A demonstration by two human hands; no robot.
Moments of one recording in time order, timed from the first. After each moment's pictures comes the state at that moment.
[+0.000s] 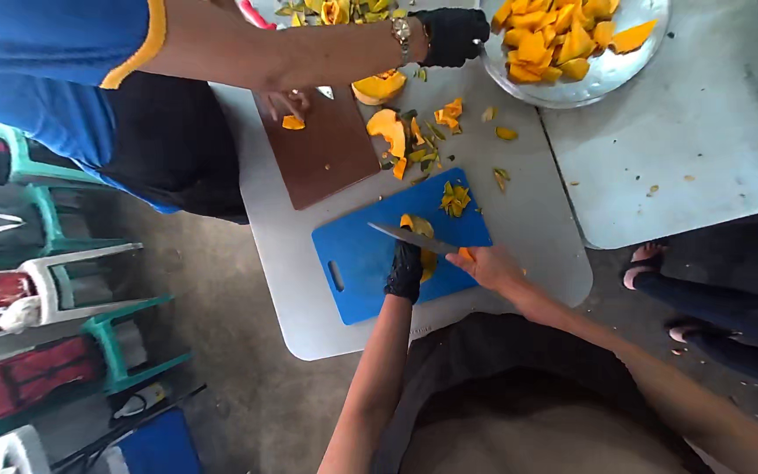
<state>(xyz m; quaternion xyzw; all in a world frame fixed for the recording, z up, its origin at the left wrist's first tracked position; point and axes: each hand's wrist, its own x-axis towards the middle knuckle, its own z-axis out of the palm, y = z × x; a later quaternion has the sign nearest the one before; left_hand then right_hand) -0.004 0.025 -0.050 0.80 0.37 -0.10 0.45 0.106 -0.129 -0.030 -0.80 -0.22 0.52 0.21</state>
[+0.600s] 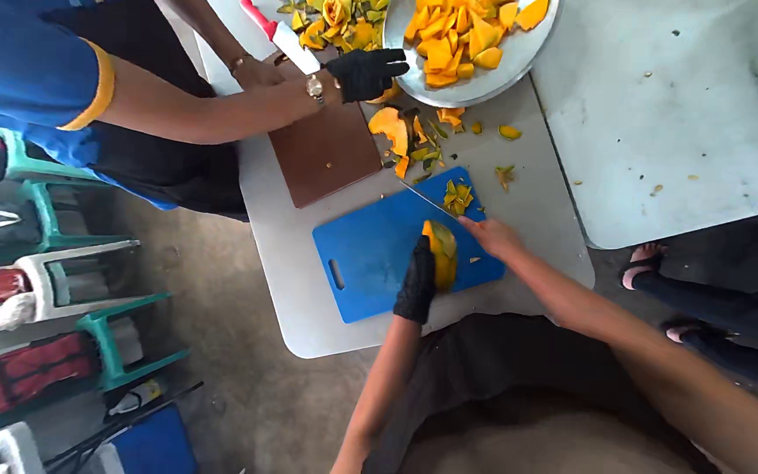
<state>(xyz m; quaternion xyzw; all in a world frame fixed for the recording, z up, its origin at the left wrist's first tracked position) -0.018 -0.003 -0.040 0.64 0.41 -0.05 0.65 0.141 -0.115 -0.077 -0.83 -0.12 0.50 0.23</state>
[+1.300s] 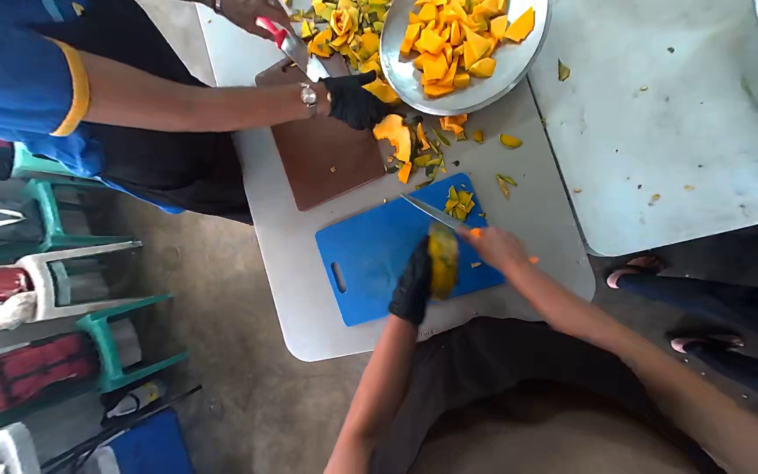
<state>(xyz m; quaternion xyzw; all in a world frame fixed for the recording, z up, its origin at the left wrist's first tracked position) -0.018 0.005 -0.025 0.61 0.38 -0.05 0.70 0.135 -0.116 -0.051 -0.84 -0.17 0.48 0.16</state>
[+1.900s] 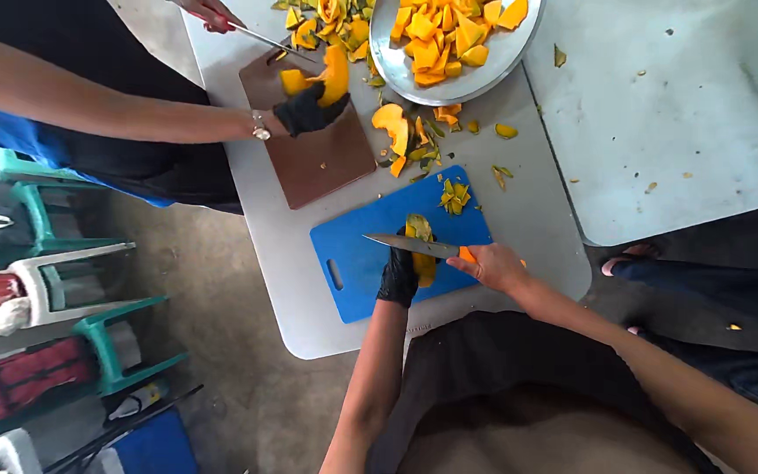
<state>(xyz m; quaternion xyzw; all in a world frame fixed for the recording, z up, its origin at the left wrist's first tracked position) -0.018 0.028 -0.027 0.68 0.37 -0.04 0.63 0.106 -0.135 -0.029 -0.80 -0.30 0.48 0.19</state>
